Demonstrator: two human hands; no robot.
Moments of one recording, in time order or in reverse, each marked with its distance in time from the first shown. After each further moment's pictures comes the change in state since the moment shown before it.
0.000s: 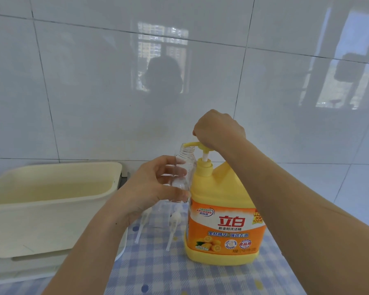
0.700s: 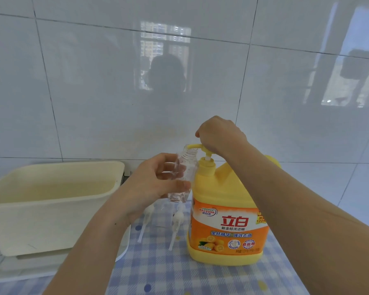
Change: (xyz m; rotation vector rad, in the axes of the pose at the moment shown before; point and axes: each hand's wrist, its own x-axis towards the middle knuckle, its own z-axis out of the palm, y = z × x) left_hand -0.001 0.002 0.000 -0.005 0.037 0.008; right_hand 0.002 0.004 0.011 -0.071 -0.076 -0.009
